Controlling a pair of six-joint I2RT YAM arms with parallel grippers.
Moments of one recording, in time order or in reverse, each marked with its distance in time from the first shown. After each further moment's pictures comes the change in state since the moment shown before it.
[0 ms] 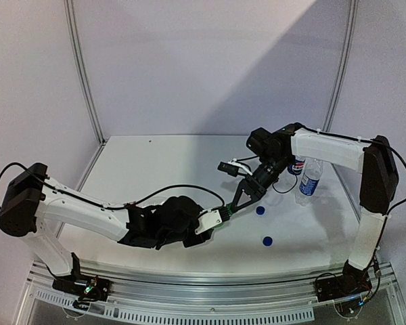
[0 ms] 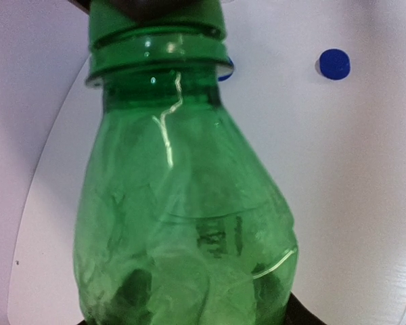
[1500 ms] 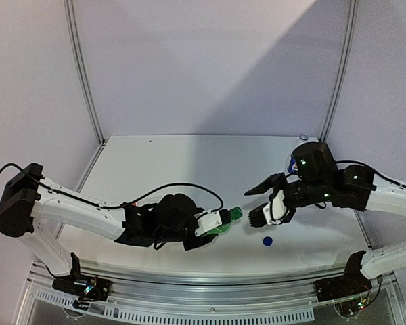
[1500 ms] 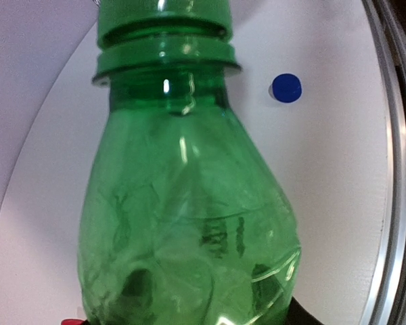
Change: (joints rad) left arm 0.010 -0.030 -0.010 0.008 0.161 -0.021; right arm 0.251 -0.750 -0.628 0.676 0.705 -1.063
